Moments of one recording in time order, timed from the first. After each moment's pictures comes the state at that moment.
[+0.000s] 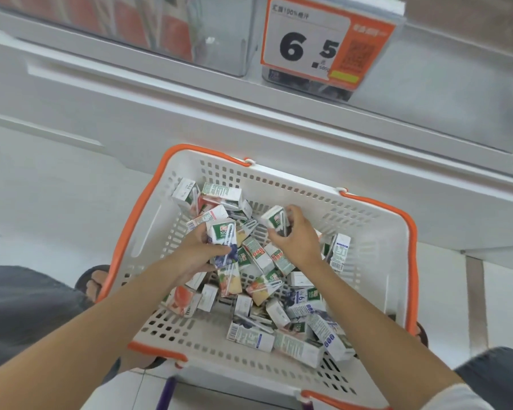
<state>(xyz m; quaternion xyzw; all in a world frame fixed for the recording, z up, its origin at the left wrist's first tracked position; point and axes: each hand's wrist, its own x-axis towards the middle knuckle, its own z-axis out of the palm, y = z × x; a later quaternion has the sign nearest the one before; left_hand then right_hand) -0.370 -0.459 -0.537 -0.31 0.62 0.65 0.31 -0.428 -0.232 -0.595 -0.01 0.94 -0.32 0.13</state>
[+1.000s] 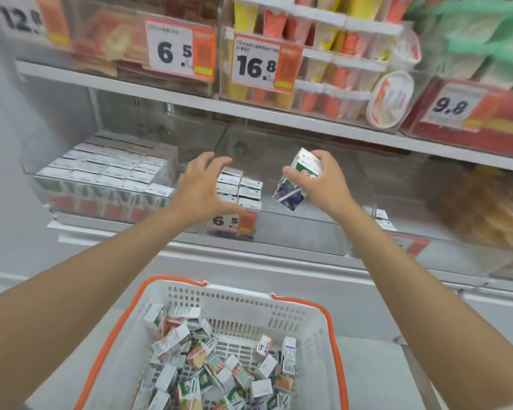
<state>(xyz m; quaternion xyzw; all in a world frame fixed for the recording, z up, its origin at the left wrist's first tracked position) -0.514 -0.417 -0.225 0.09 0.95 0.27 -0.14 -0.532 -0.170 -0.192 -0.06 0.88 -0.45 -0.17</state>
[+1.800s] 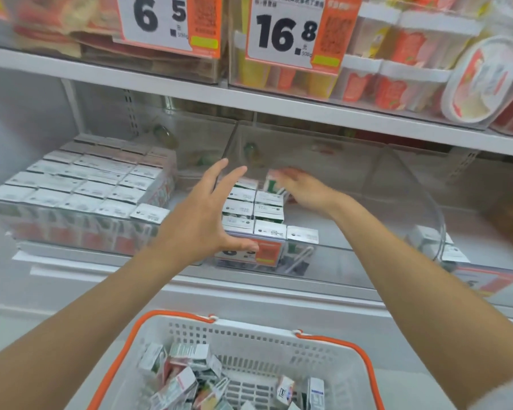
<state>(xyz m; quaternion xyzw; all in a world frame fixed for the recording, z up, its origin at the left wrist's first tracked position) -0.556 -0.439 -0.269 0.19 0.93 0.24 -0.18 -0.651 -0.219 -0.245 -0.10 0.90 -0.41 0.08</state>
